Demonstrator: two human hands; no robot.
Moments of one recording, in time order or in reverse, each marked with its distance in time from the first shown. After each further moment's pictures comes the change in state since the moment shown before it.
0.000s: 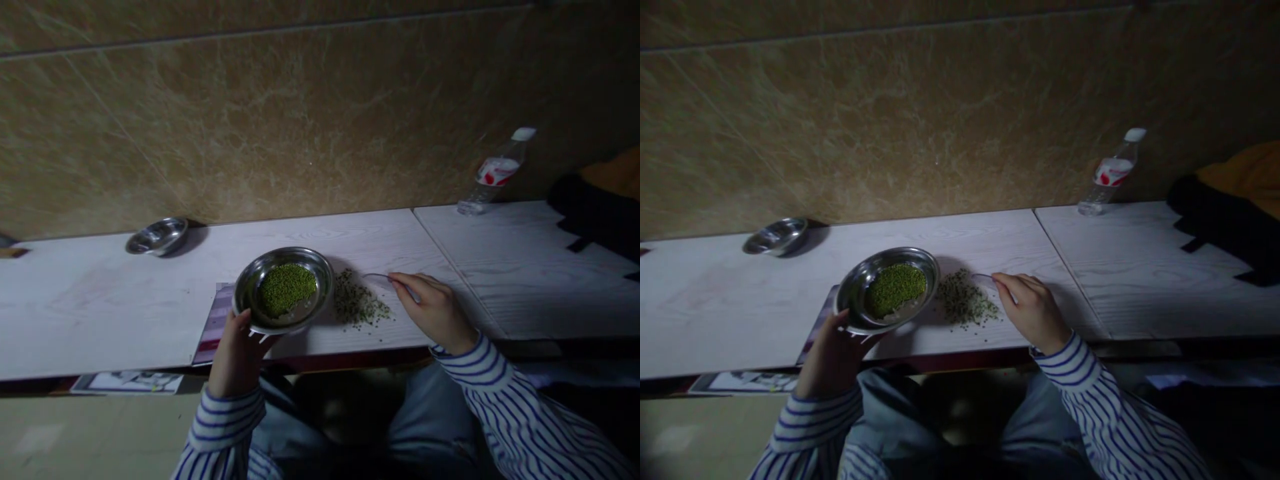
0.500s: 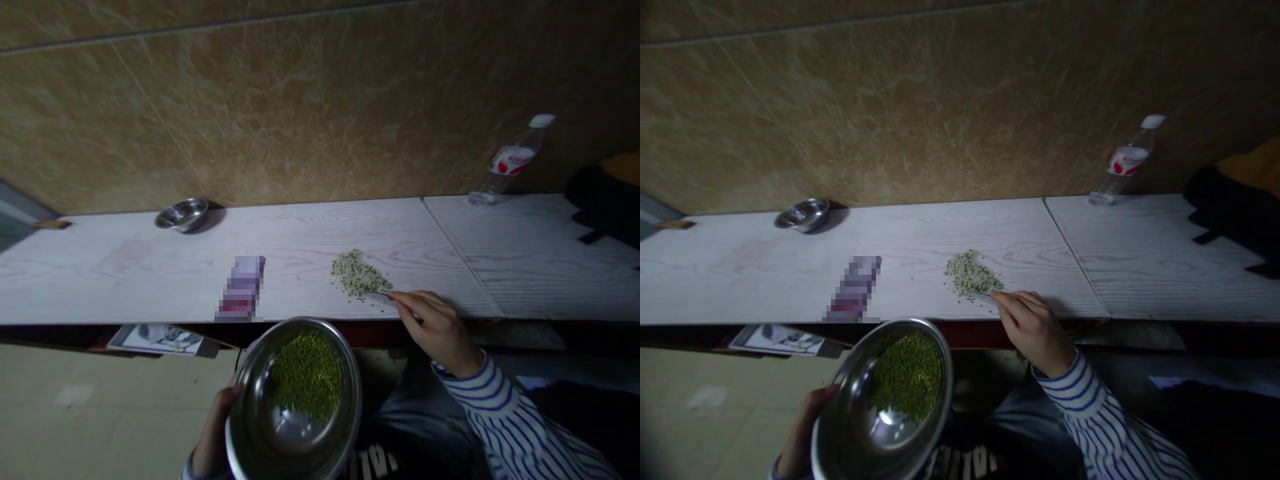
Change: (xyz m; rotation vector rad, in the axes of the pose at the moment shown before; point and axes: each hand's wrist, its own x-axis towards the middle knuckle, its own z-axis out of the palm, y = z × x) left_hand -0.095 -0.053 -0.111 0.033 0.090 -0.188; right_hand -0.048 -0.041 -0.014 0.096 -0.052 -0.081
